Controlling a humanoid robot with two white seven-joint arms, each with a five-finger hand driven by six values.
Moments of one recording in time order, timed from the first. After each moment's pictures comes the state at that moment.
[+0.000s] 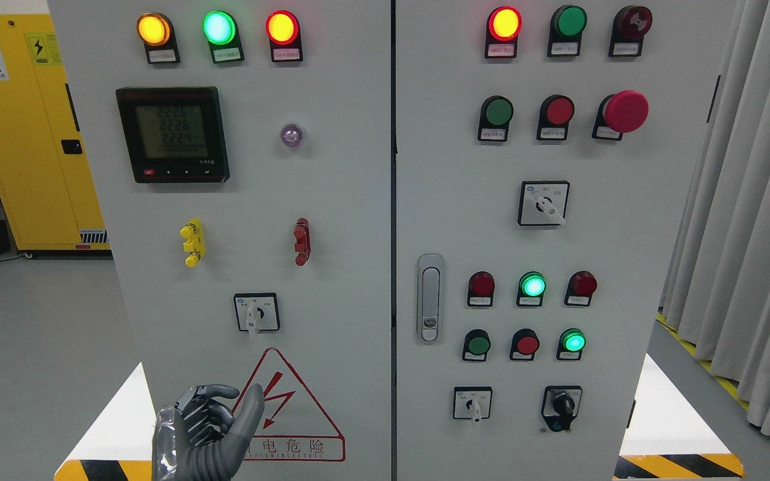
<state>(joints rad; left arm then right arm) -0.18 -0.11 -0.09 -2.03 -0.13 0.50 0.37 0.10 0.12 -0.16 -0.19 0.12 0.01 -0.20</state>
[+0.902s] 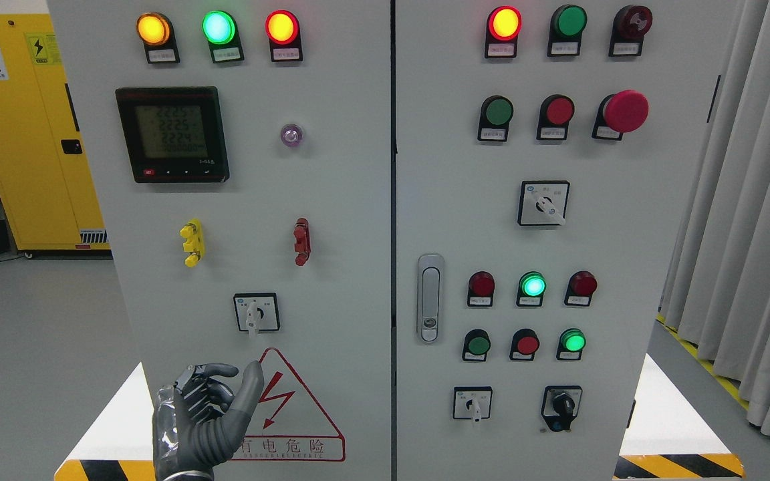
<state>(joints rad) -0.24 -0.13 -0.10 -2.03 -0.13 0.53 0.40 0.10 0.12 -0.16 -0.19 0.12 0.01 -0.20</state>
